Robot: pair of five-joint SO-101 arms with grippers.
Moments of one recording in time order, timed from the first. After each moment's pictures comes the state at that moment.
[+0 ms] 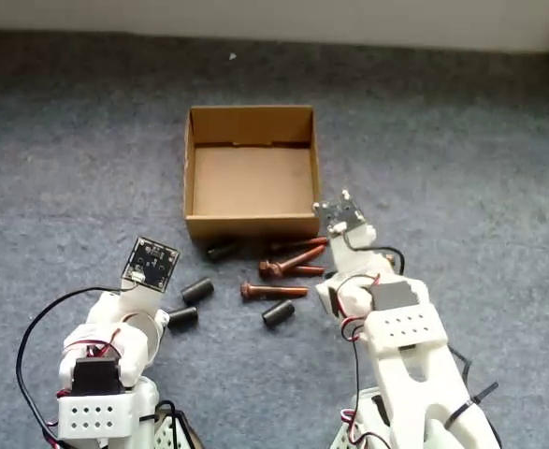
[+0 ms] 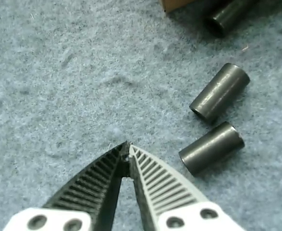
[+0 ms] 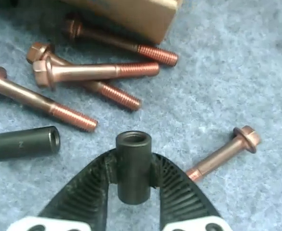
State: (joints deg) left arm -9.9 -96.6 93.1 69.1 -17.4; right arm -16.4 -42.0 69.4 45.1 18.7
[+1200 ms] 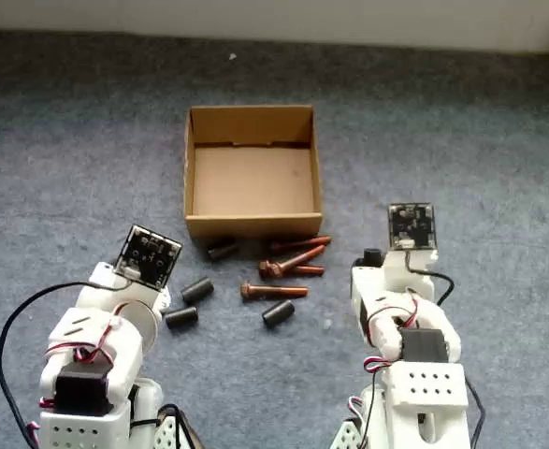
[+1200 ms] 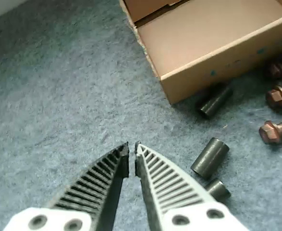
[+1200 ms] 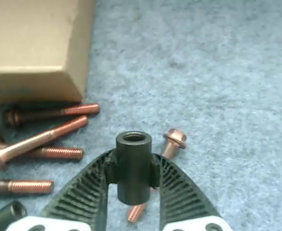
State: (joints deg) left arm -3.3 -94.4 74.9 69.1 -17.4; right arm -2.7 -69.9 79.9 41.9 4.1
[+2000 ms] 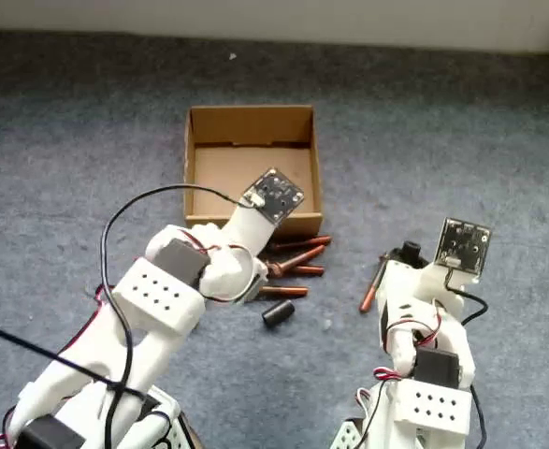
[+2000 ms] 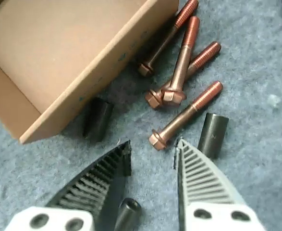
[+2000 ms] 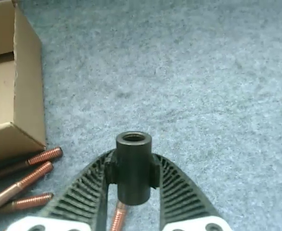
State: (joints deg) left arm 24.2 -31.5 44.3 61.8 -6.6; right arm 5.9 -83.0 85.1 40.5 -1.5
